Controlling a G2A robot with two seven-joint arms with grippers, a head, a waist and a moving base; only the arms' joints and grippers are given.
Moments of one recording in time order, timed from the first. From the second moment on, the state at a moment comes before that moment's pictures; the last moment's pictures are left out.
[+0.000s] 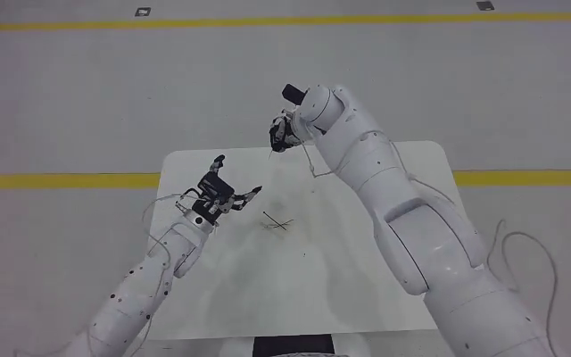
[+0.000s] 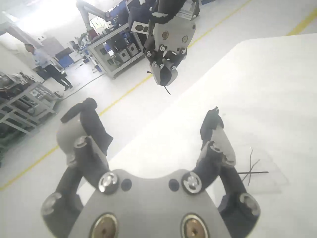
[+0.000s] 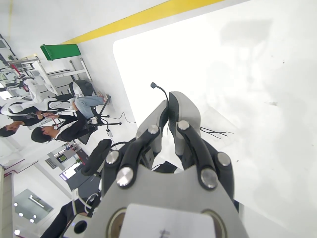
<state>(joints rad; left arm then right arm) 1.39 -1.03 -1.08 -1.55 1.50 -0.06 0.34 -0.29 -1.80 1.06 -0.31 -0.53 0.34 0.96</state>
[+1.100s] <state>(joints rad) 1.21 -1.01 -0.79 -1.42 1.57 0.27 0.32 -0.32 -1.83 1.09 -0.30 -0.46 0.34 0.96</state>
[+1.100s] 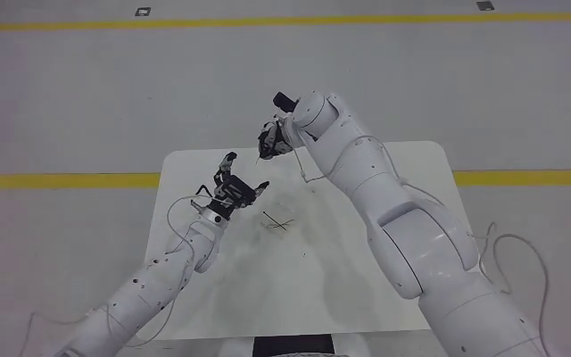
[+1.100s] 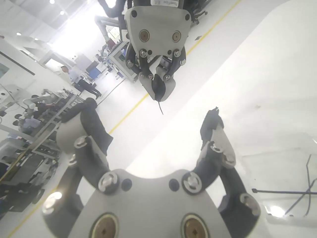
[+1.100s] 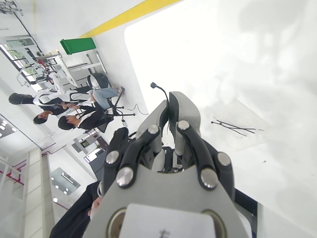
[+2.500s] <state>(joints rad) 1.16 -1.00 -0.73 -1.38 1.57 0.34 0.30 -0.35 -1.82 1.14 -0.35 -0.50 0.34 1.03</state>
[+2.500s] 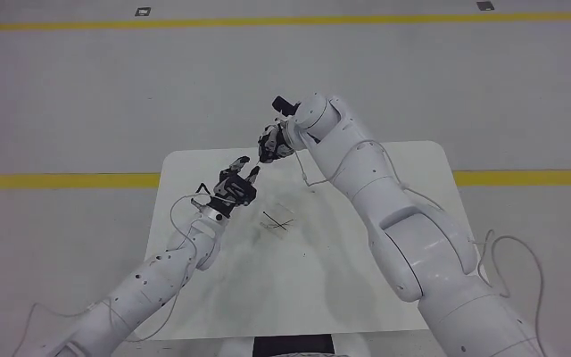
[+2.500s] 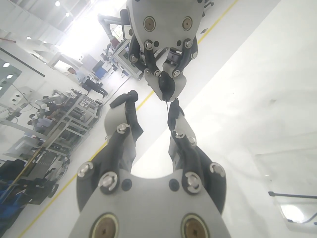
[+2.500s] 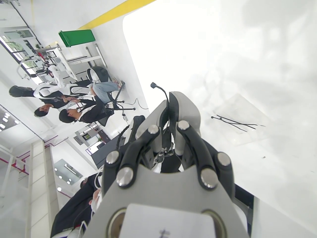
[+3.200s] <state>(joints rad) 1.13 -1.02 -0.71 -1.34 1.57 0.34 0.30 -0.38 -1.81 1.18 -0.40 -0.53 0.34 1.05</state>
